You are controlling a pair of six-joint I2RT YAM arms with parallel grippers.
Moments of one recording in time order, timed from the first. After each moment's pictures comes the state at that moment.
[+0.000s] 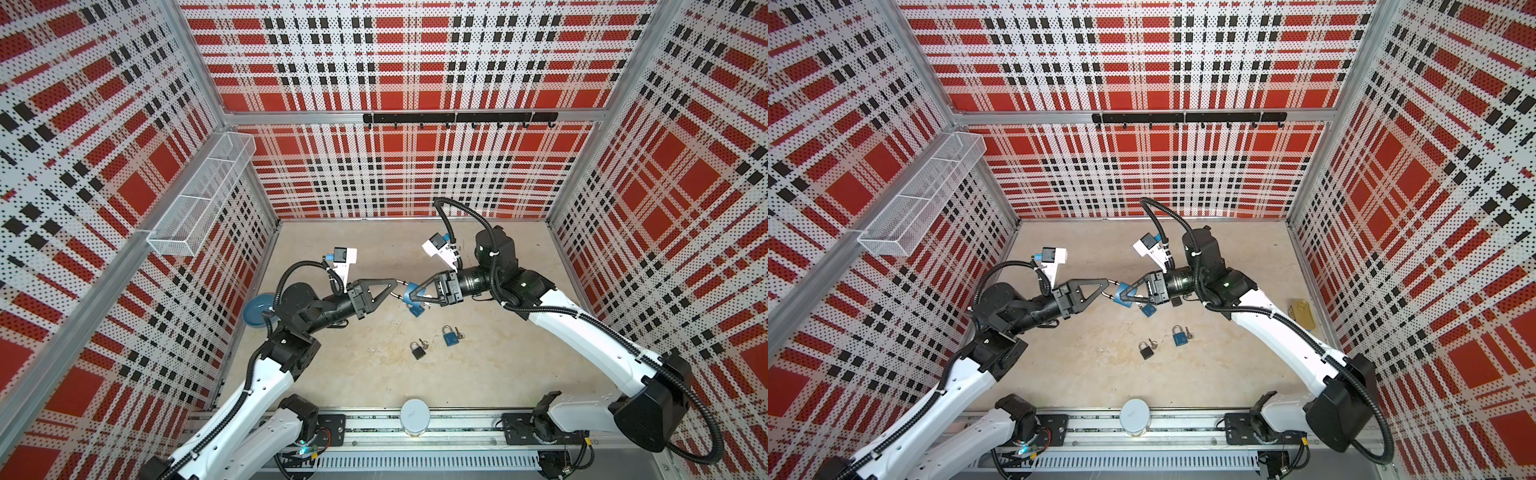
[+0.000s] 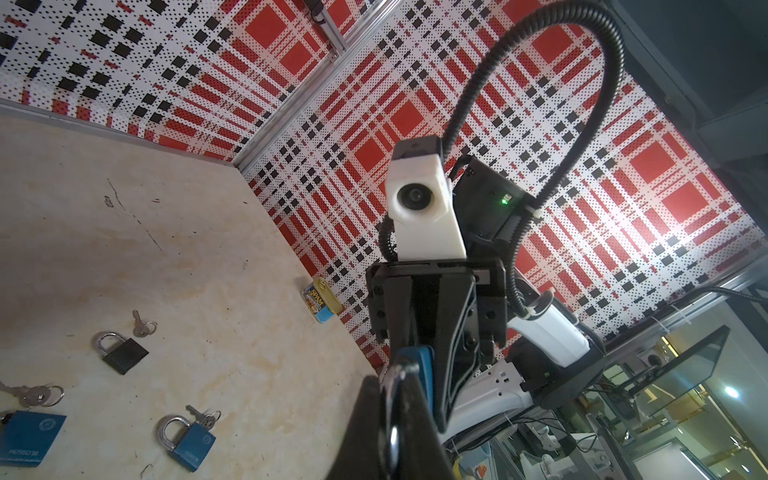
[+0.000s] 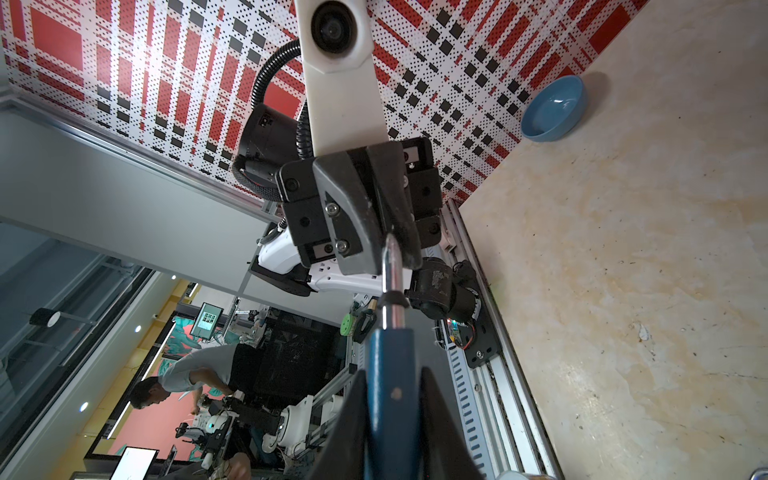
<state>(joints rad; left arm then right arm) -0.49 0.83 0.68 0.27 0.67 -0.91 0.66 1.34 1.22 -0.22 -1.07 0.67</state>
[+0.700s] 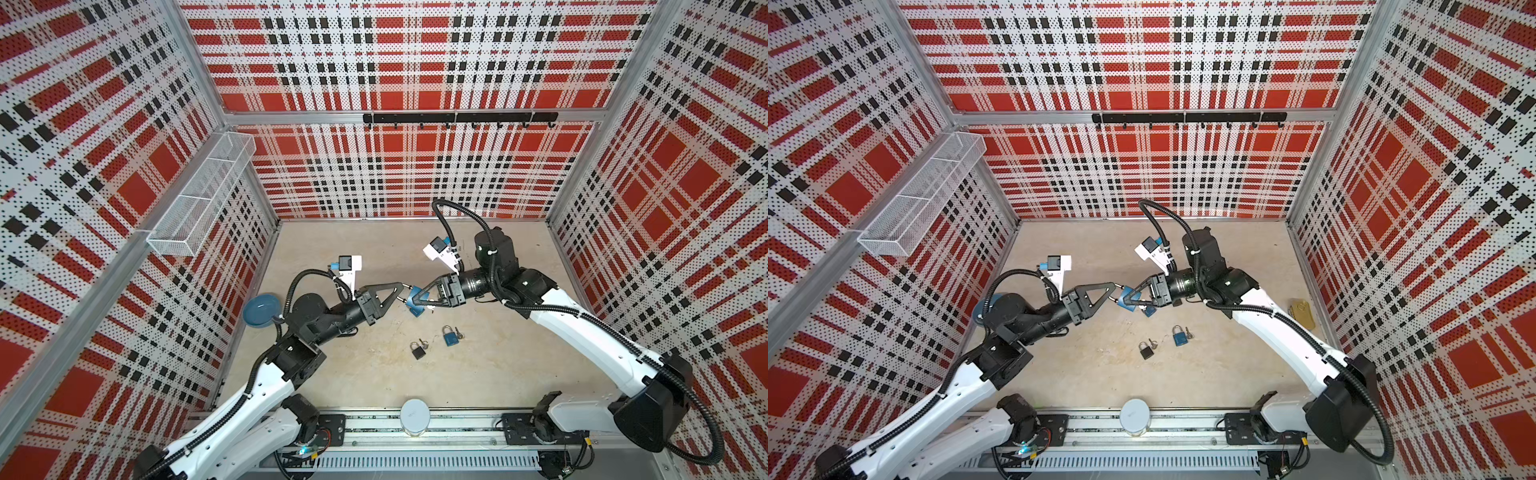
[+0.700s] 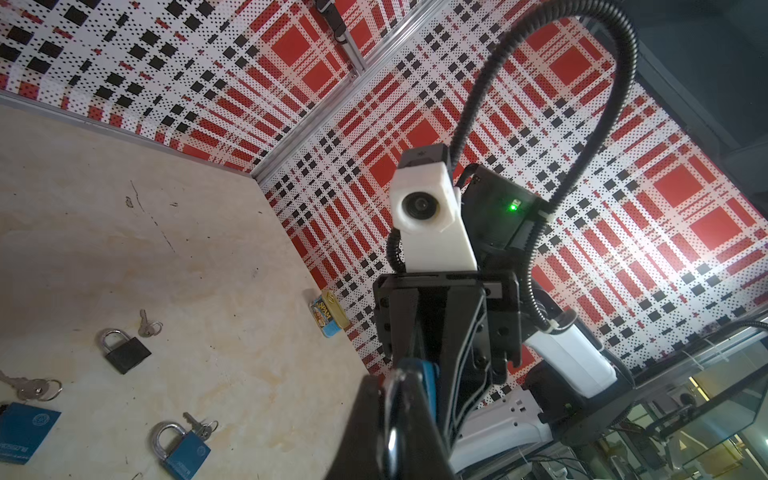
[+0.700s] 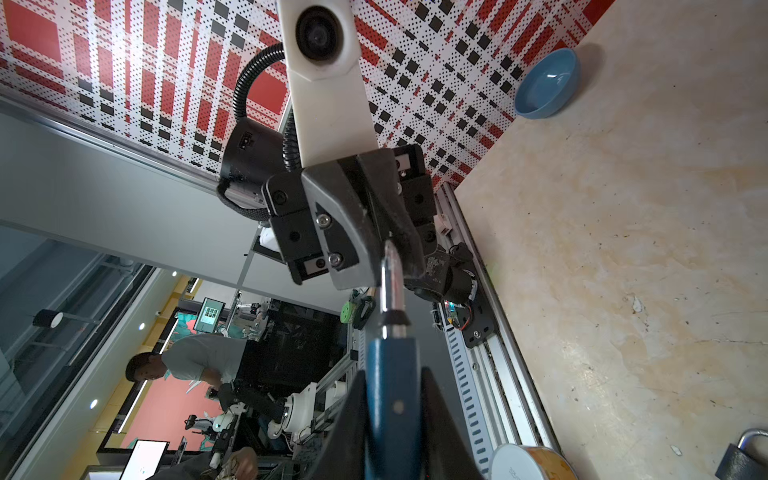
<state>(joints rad) -0.65 0.80 0.63 0.28 0.42 -0.91 0.65 1.34 1.24 -0.34 -1.07 0.60</state>
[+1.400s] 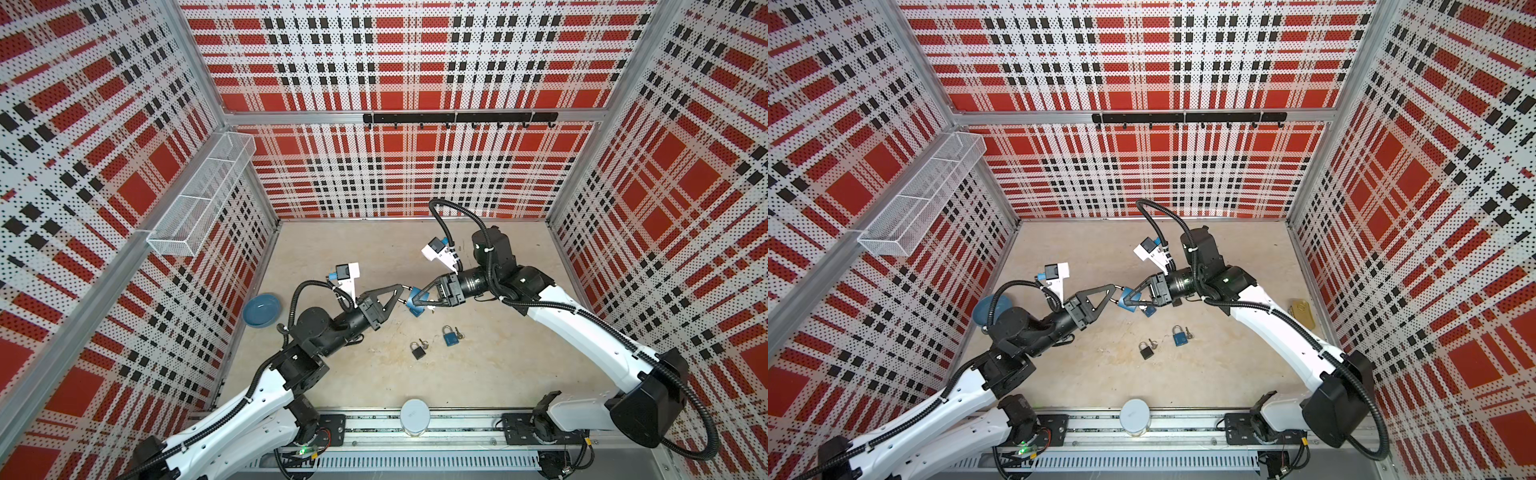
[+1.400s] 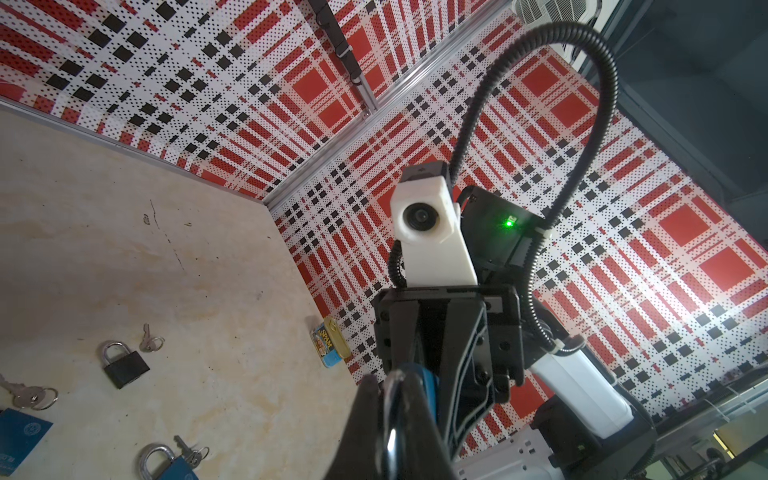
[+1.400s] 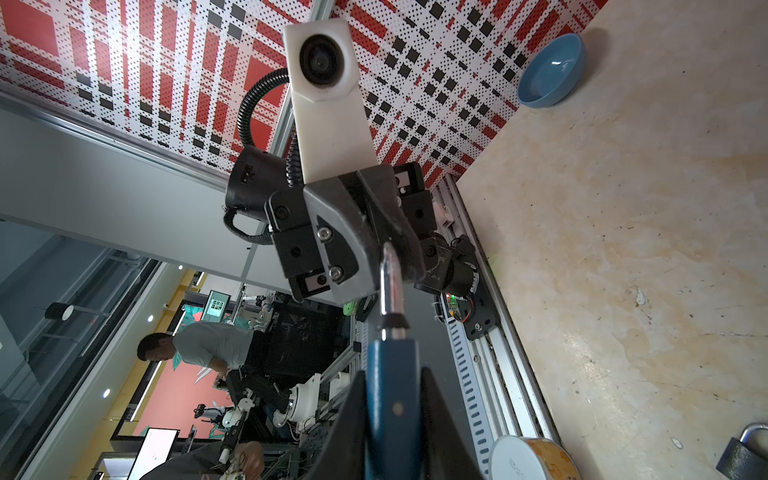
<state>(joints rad) -0.78 0.78 0.56 0.38 0.17 -0.94 0.64 1.37 1.26 -0.37 -1.10 0.58</state>
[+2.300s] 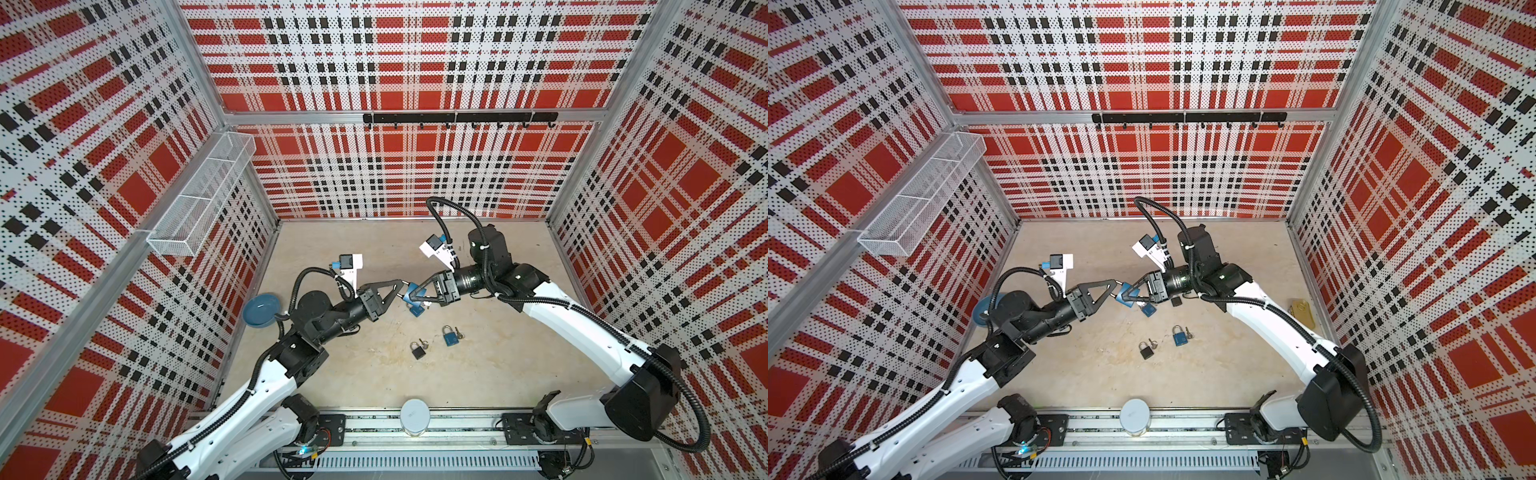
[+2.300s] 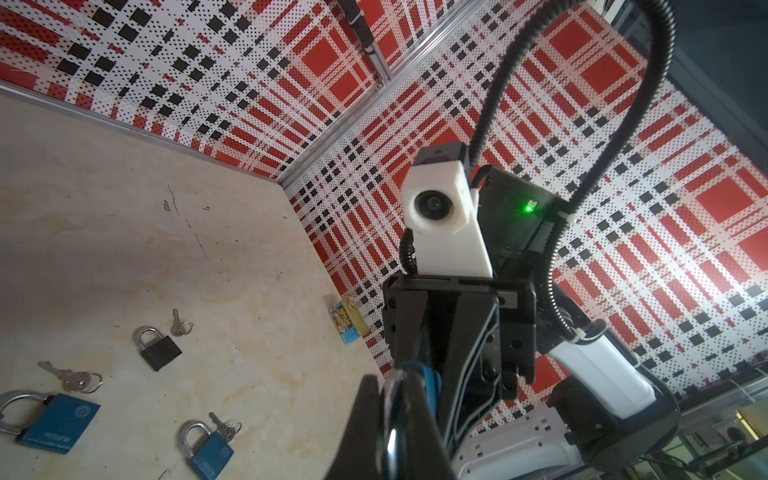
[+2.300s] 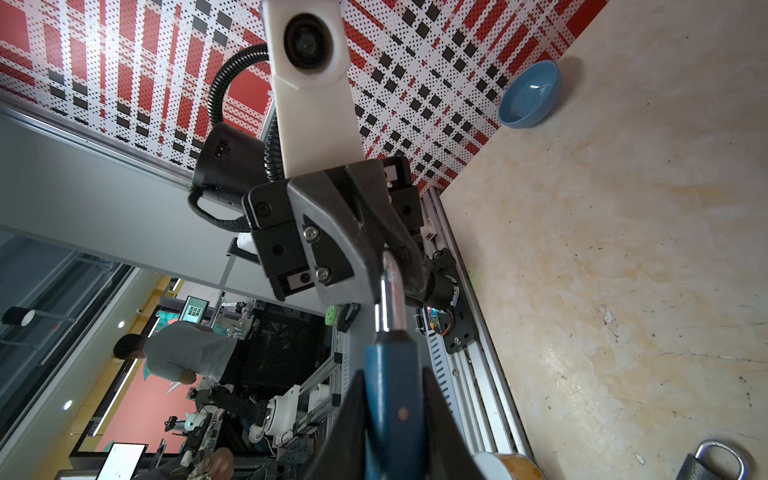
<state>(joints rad) -0.62 0.83 0.66 0.23 0.40 -0.89 0.64 1.40 1.27 -0.36 -1.05 0.52</state>
